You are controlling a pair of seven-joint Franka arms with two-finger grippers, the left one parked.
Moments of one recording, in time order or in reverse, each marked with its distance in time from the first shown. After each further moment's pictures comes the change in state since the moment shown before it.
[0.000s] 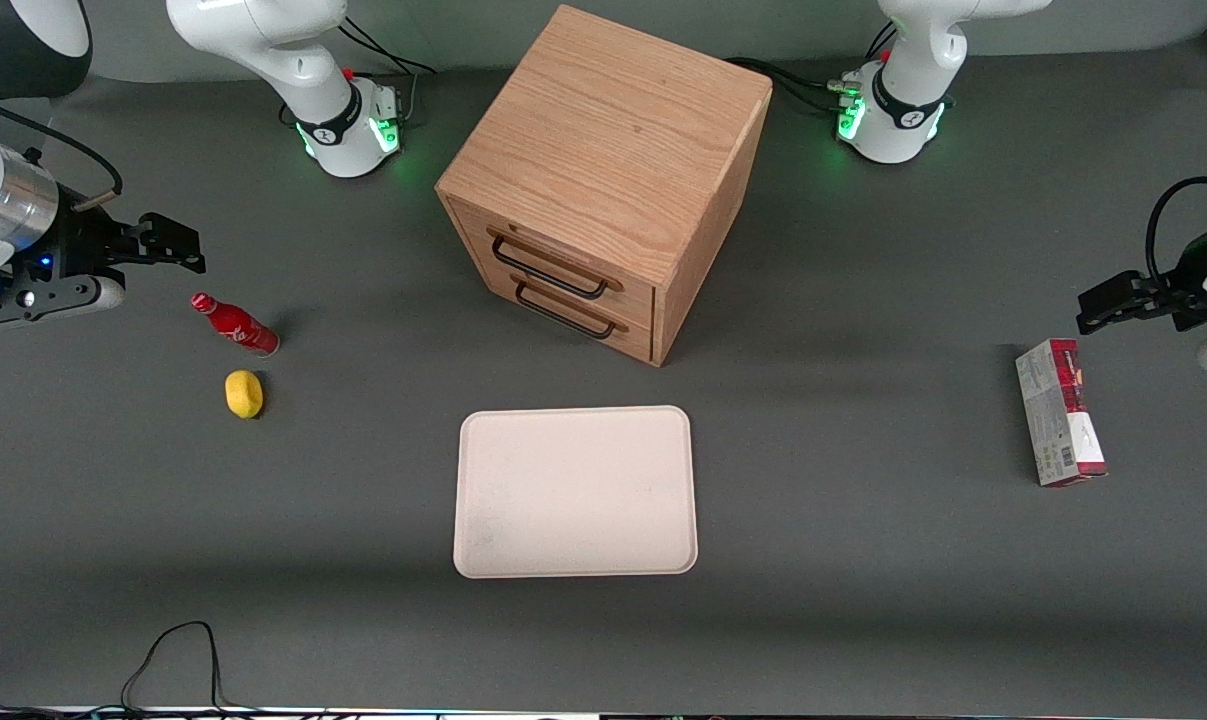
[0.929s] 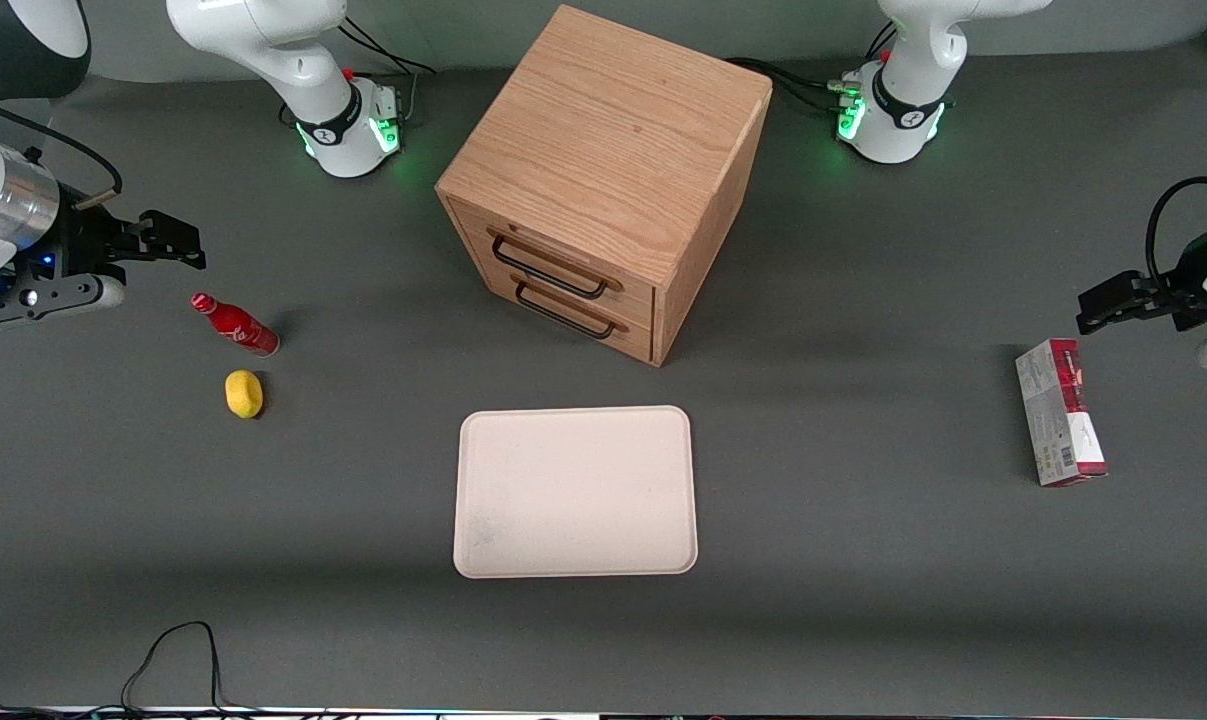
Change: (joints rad) arm 0.000 0.000 -0.005 0.000 0.000 -0.021 0.000
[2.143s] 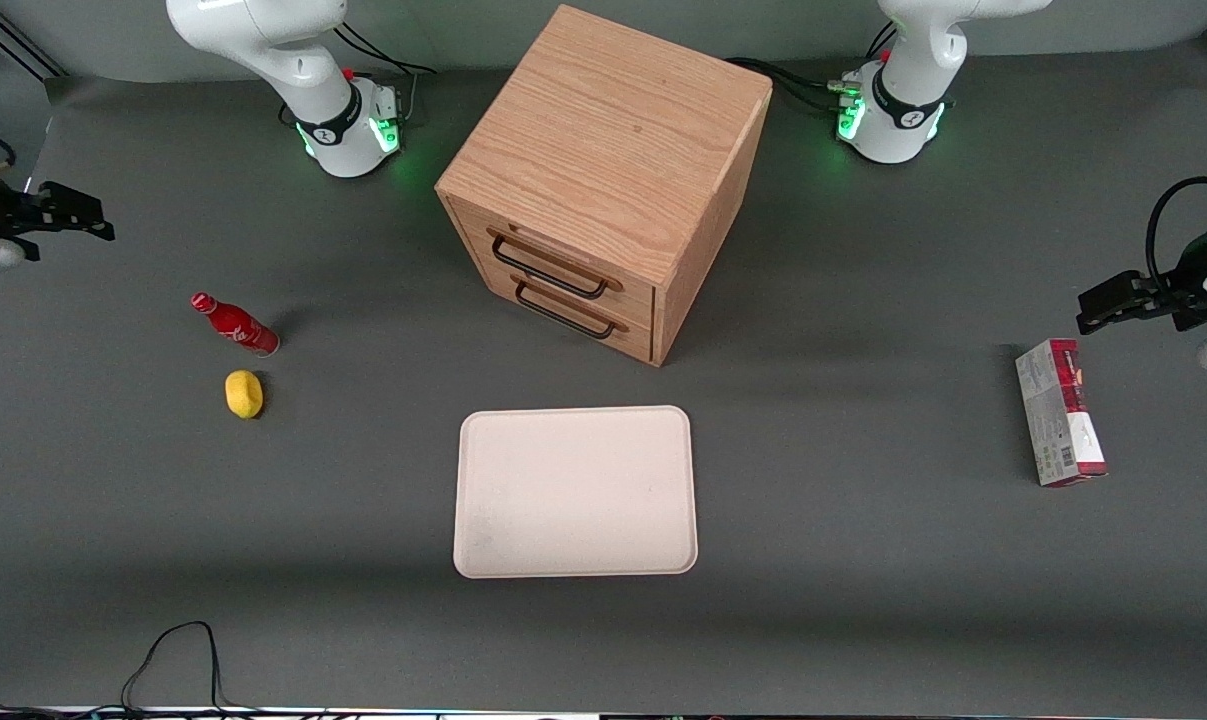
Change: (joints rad) arm -0.004 -0.210 -0.241 -0.350 -0.136 0.177 -0.285
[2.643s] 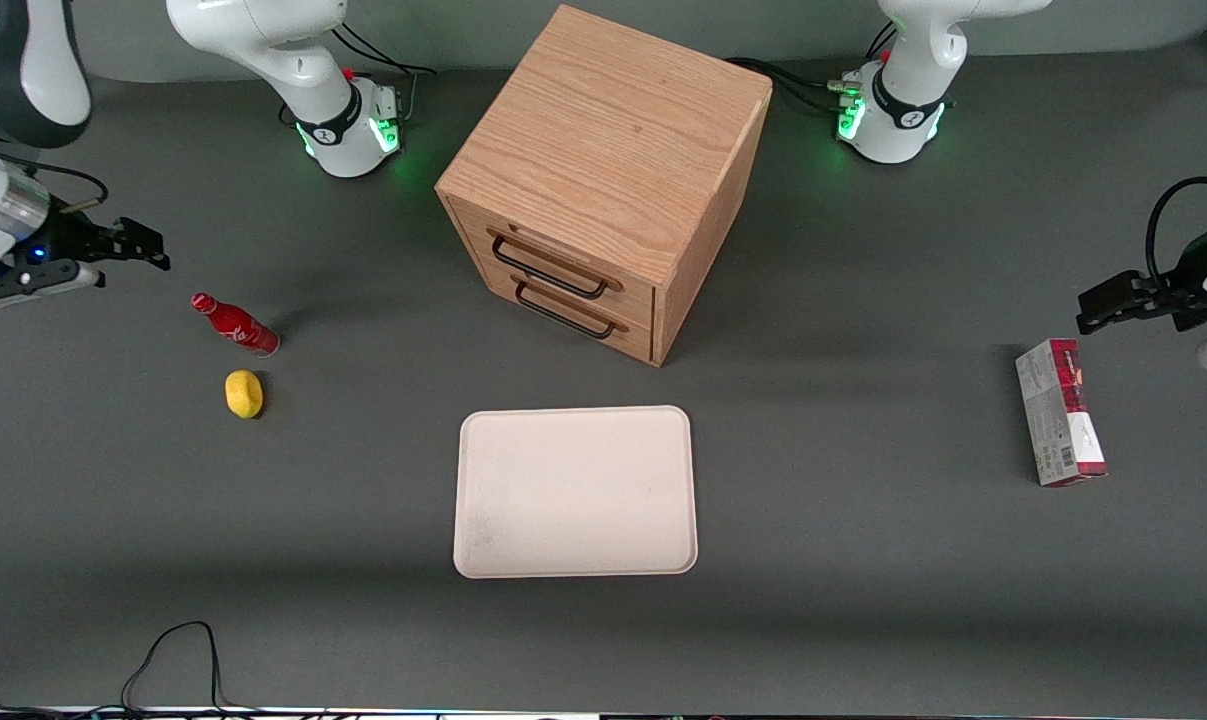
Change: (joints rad) arm -0.001 -0.057 -0.075 -0.344 -0.014 0.392 0.004
